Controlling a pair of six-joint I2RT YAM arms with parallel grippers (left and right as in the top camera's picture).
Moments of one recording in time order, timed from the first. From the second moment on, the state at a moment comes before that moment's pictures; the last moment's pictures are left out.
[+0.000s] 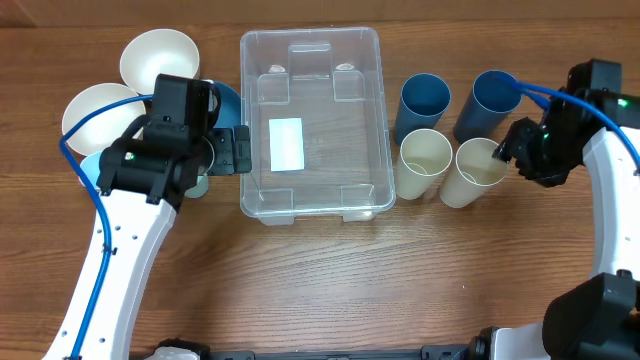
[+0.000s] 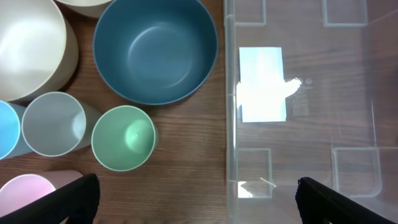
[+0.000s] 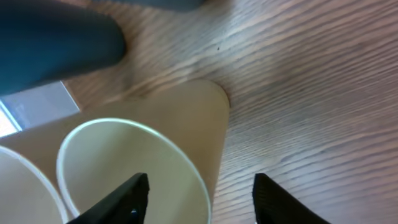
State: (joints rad) left arm -0.20 1.39 1.39 -1.02 -0.10 -0.23; right arm -0.24 1.63 1.48 -1.26 -0.21 0.26
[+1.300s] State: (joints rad) left arm -0.20 1.39 1.39 -1.02 -0.10 -0.23; right arm -0.17 1.53 1.98 -1.57 -0.08 0.37
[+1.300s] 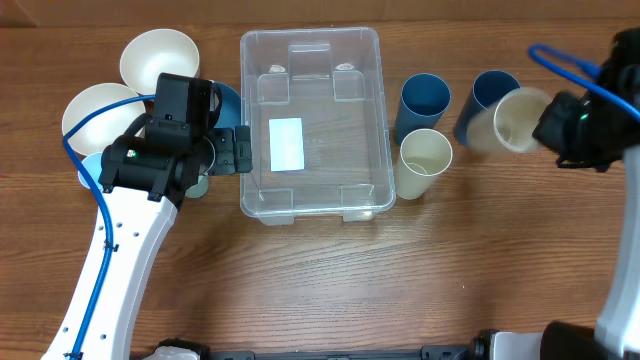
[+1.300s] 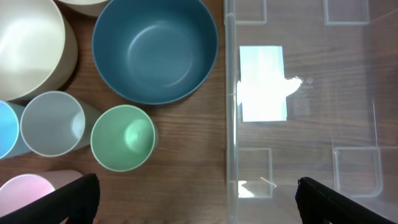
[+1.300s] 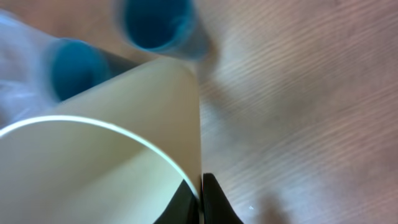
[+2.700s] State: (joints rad) left arm -0.20 1.39 1.39 -1.07 -0.10 -0.23; right arm 0.30 2.14 2.20 -1.05 -0.02 0.20
